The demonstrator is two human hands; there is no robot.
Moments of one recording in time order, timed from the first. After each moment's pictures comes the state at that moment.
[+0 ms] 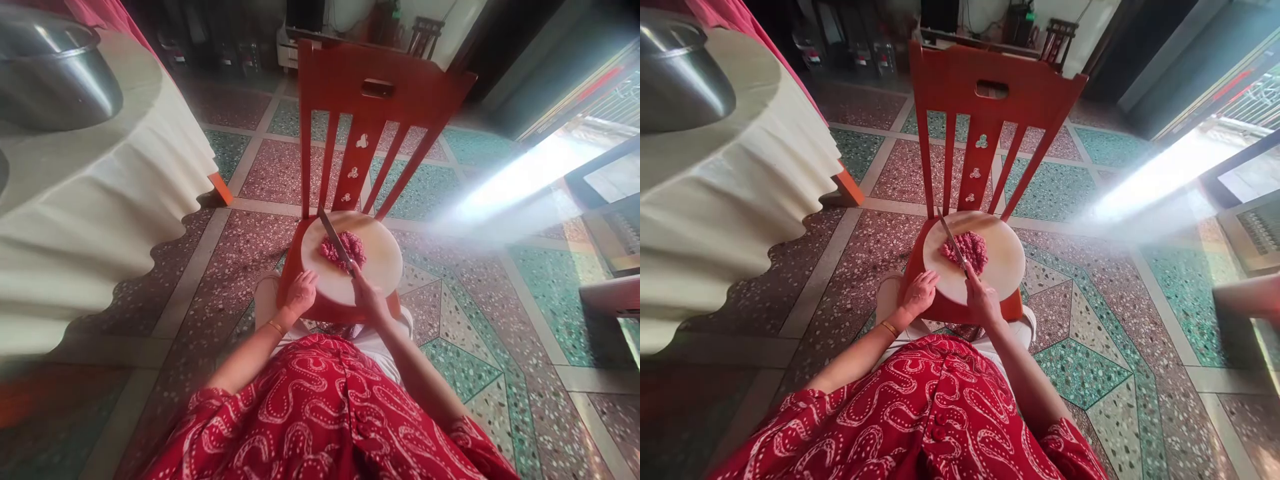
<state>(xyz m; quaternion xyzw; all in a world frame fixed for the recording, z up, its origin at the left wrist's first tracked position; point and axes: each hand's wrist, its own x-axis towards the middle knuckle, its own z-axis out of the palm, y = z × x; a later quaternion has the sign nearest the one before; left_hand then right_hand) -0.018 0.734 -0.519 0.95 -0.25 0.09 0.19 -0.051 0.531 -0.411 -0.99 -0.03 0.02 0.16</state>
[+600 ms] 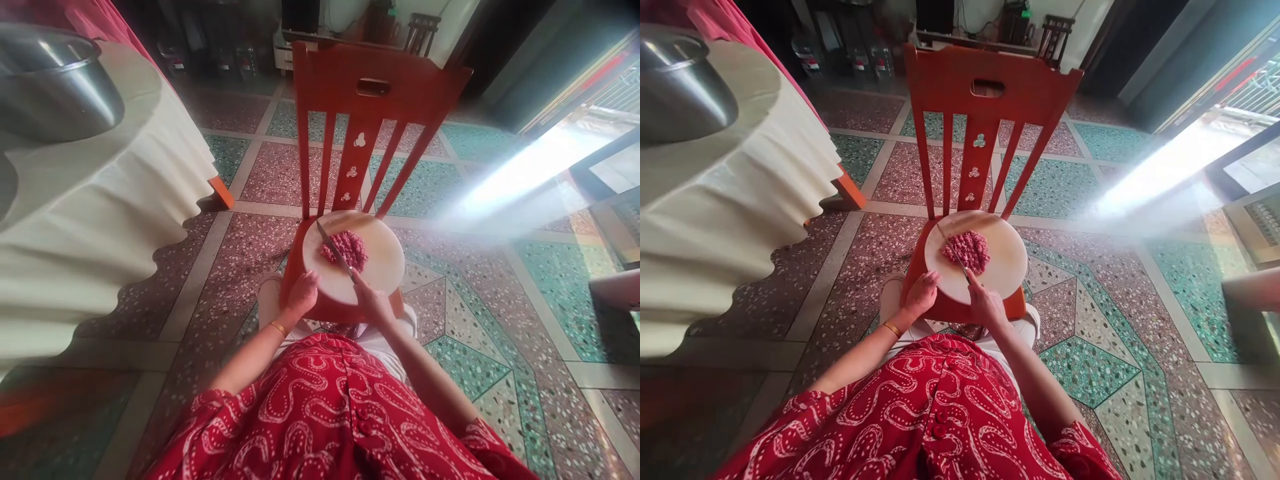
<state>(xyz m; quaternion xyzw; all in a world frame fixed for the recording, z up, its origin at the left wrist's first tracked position) -0.017 0.736 -0.522 0.94 -0.26 0.08 0.20 -0.061 0.526 -0.416 -0.99 -0.05 0.05 0.13</state>
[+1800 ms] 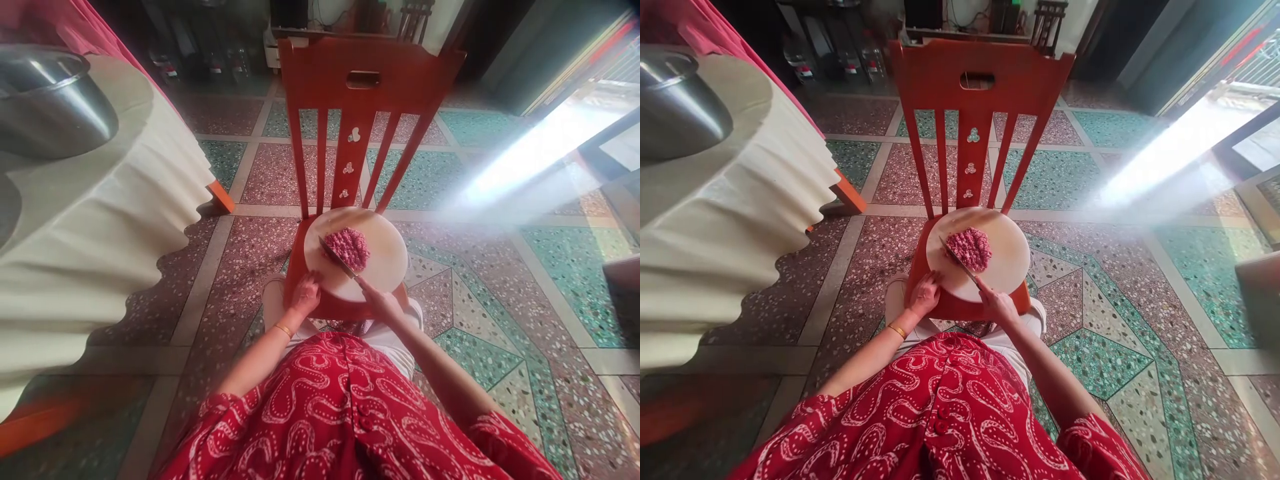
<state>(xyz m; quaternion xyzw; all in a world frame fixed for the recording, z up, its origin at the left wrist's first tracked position) -0.017 0.734 -0.524 0.94 -0.25 0.07 0.20 -0.067 0.497 -0.423 -0.99 -0.06 0.08 0.11</state>
